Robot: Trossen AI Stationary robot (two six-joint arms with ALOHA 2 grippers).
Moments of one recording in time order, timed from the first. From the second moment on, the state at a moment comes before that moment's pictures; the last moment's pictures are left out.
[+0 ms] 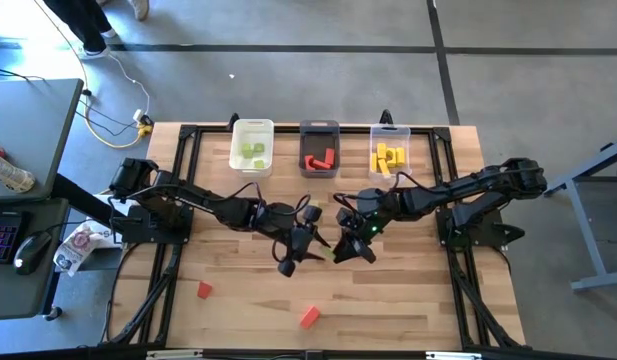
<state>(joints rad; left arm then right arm) -0.08 1.67 1.02 0.22 0.14 0.33 0.09 1.45 0.81 0.16 -0.55 0.62</state>
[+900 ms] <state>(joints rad) -0.08 1.67 1.02 0.21 0.13 0.32 0.09 1.45 0.81 0.15 -0.51 0.63</state>
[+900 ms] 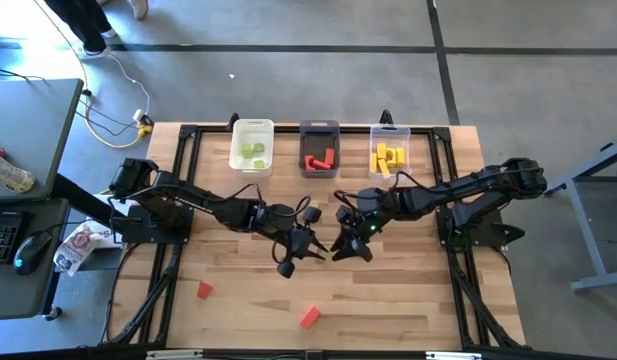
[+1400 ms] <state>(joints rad) -0.07 1.67 1.02 -0.16 -0.22 0.31 0.09 1.45 0.81 0.15 -0.50 0.63</state>
